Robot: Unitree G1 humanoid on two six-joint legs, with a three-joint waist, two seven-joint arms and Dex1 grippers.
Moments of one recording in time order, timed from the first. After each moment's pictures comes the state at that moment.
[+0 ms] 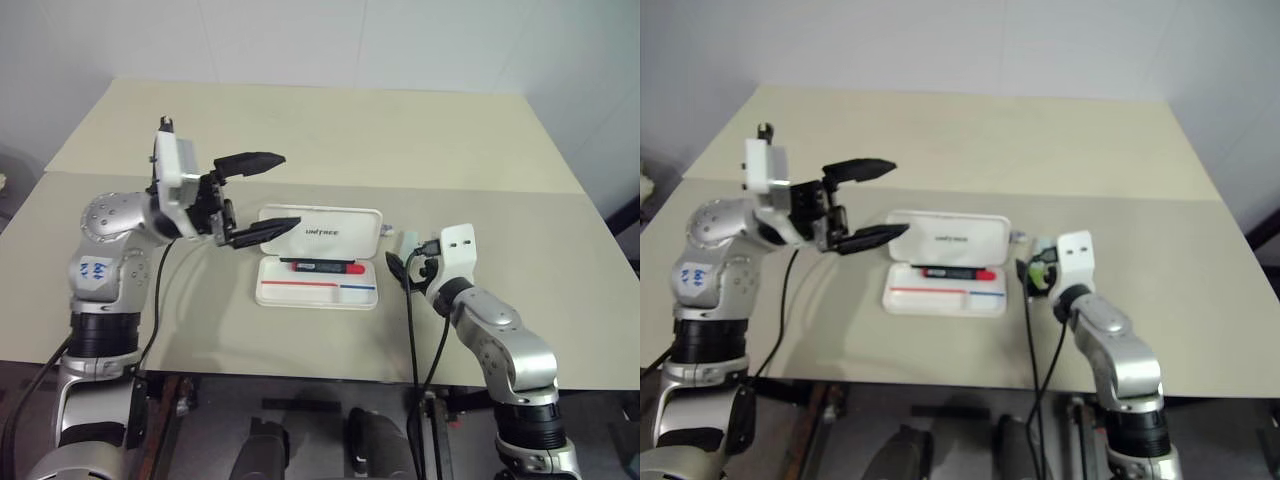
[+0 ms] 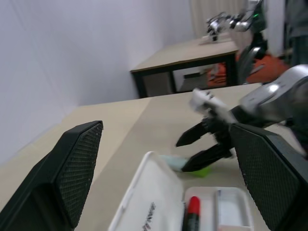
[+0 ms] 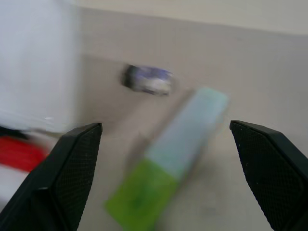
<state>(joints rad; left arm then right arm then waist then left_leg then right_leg) -0.62 0.61 0.15 -0.03 -0.59 0.24 -1.18 -0.29 -0.26 -0.05 -0.27 0.23 0.72 0.12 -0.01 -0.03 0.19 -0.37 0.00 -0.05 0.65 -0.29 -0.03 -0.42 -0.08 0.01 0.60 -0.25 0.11</state>
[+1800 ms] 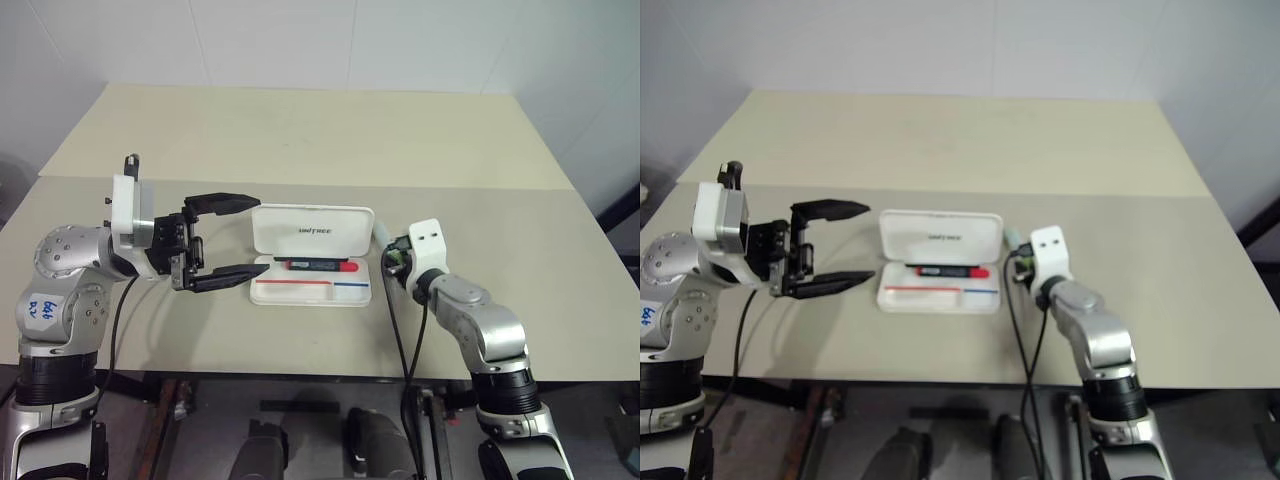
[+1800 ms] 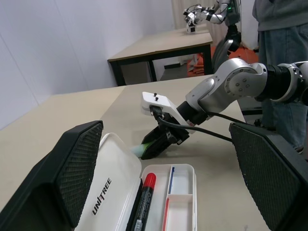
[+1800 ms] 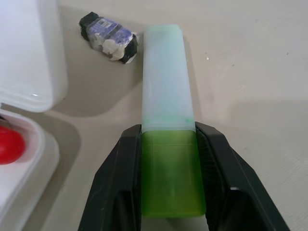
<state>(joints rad) -0.44 0.71 0.22 -0.16 -0.67 0.26 -1.21 -0.43 -0.25 0.03 -0.13 0.18 0.83 0.16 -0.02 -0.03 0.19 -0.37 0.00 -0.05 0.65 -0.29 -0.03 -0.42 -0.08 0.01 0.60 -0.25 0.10</state>
